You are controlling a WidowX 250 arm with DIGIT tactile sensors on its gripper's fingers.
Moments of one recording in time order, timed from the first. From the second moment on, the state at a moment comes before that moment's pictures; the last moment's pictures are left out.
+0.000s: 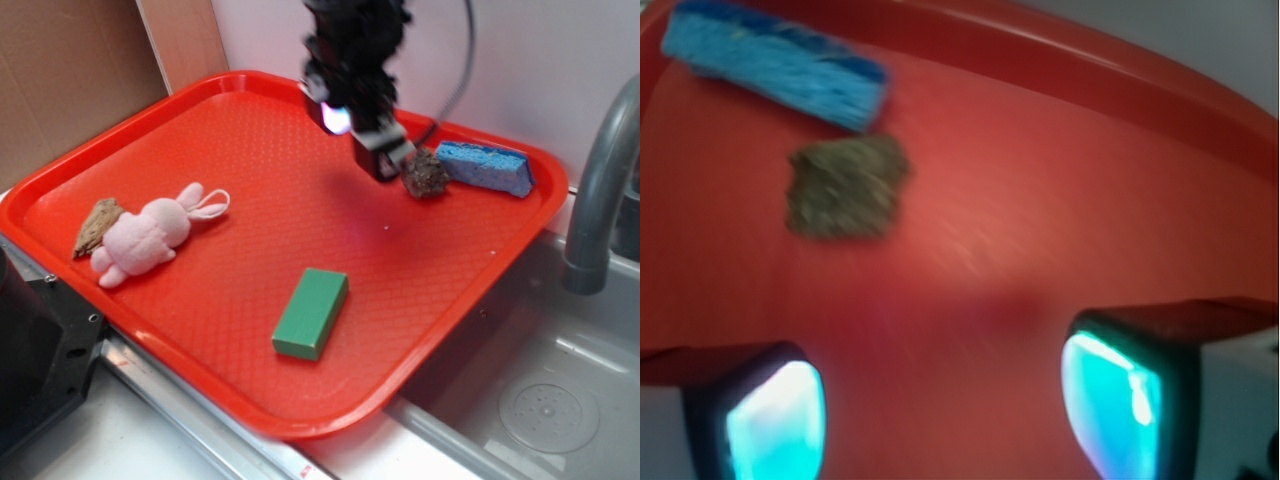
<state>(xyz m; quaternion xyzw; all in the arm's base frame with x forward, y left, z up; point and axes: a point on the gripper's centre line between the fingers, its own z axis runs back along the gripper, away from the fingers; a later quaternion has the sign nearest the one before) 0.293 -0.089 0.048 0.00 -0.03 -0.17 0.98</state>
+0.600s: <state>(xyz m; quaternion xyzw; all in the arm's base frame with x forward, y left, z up) 0.304 -0.110 0.035 0.01 -0.07 -0.17 0.98</state>
